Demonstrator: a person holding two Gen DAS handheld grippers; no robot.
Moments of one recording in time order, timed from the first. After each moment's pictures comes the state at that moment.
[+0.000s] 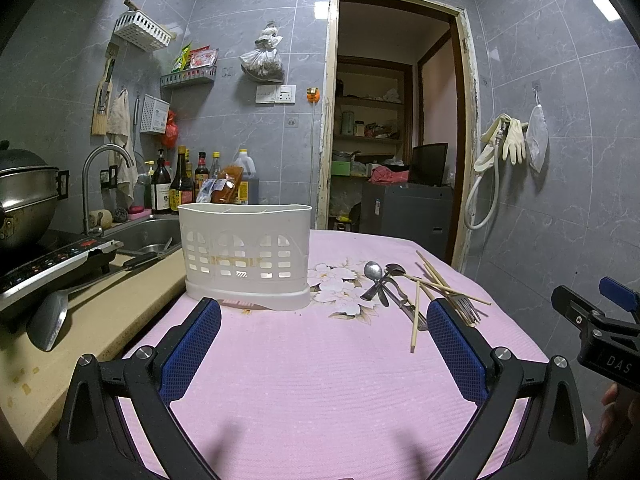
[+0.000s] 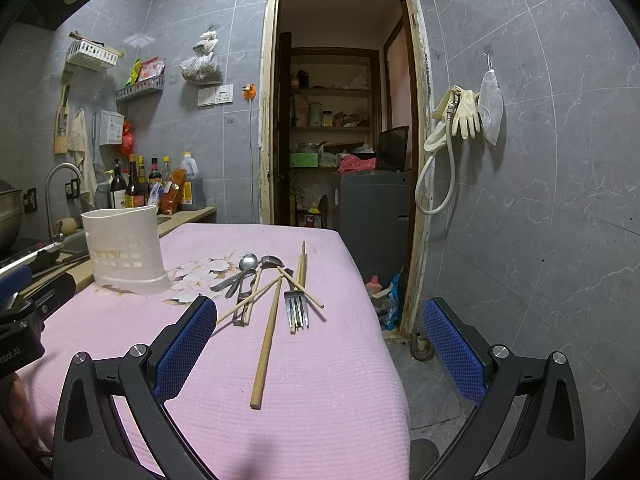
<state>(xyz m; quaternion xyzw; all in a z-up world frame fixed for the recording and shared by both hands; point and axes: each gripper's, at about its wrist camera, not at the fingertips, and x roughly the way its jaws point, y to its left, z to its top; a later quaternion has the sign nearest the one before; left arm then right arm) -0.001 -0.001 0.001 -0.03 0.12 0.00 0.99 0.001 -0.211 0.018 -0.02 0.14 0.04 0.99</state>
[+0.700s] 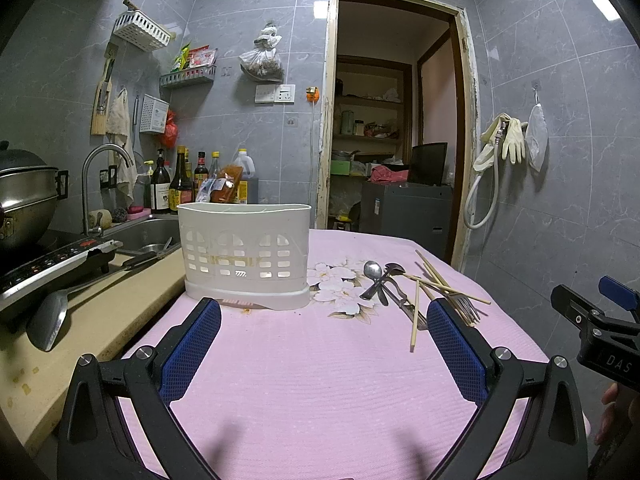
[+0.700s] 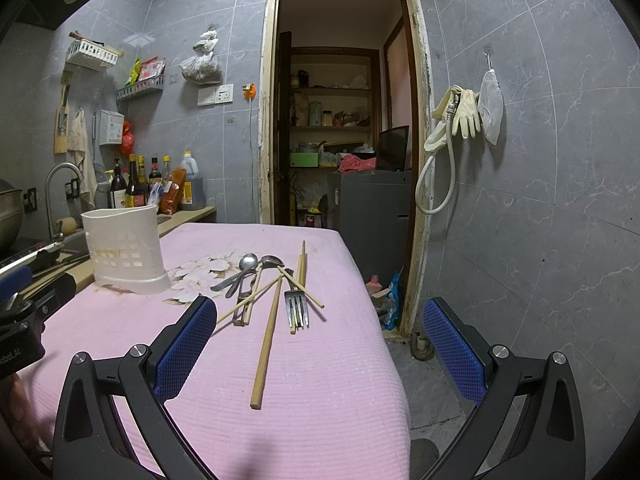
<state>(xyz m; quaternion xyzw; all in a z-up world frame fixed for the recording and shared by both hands) -0.001 -0.001 0.001 -0.03 0.12 0.00 0.99 0.001 -0.213 0.017 -0.02 0.14 0.04 0.99</state>
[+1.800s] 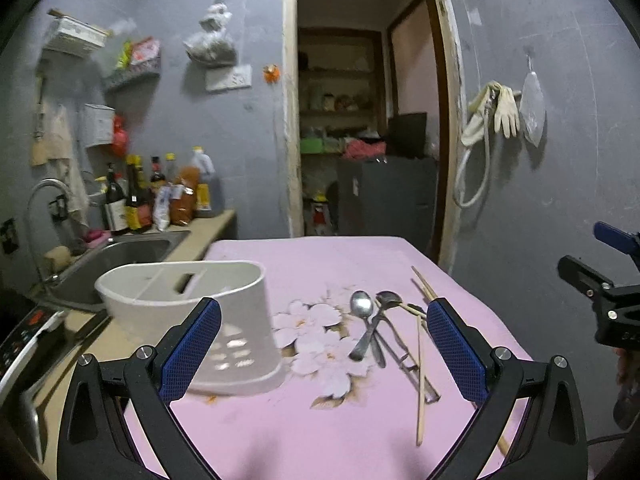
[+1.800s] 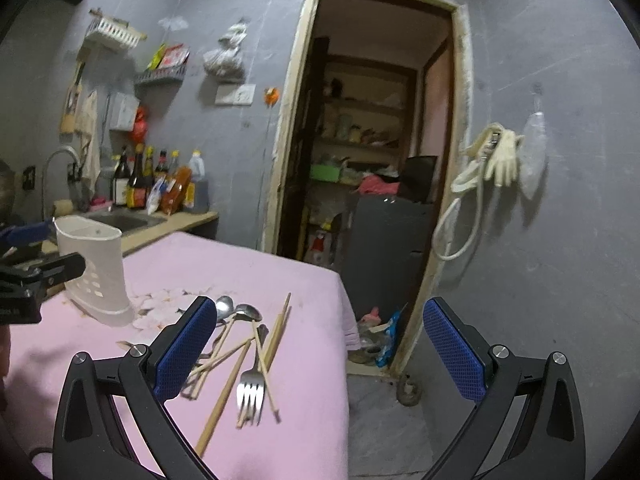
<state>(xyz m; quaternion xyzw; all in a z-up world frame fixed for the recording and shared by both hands) 0.139 -0.016 0.038 0.02 0.18 -0.05 0.98 0.116 -0.233 0.062 -0.10 0.14 0.08 0.98</state>
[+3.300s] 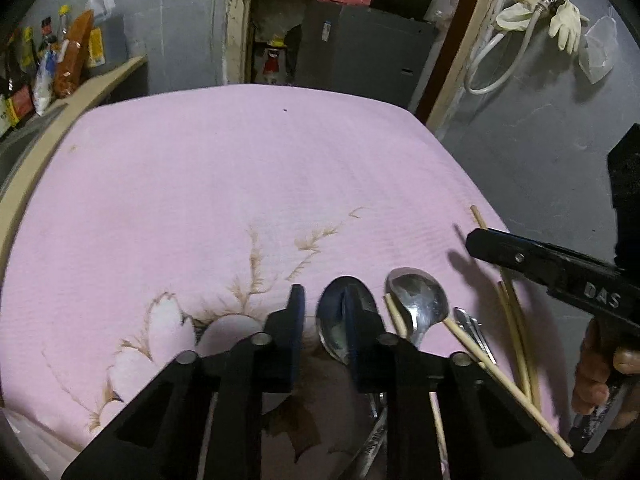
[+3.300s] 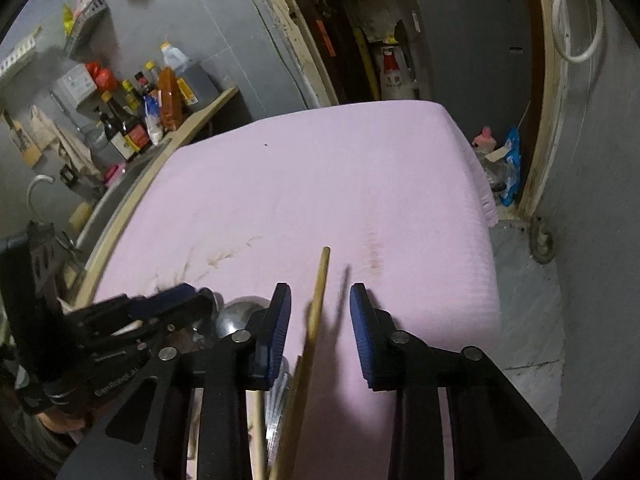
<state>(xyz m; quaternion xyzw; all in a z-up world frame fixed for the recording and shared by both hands) 0.396 -0.006 -0.062 -0.04 0.47 -0.14 0.87 0.383 -0.227 -0.030 0.10 0.47 0.22 0.85</state>
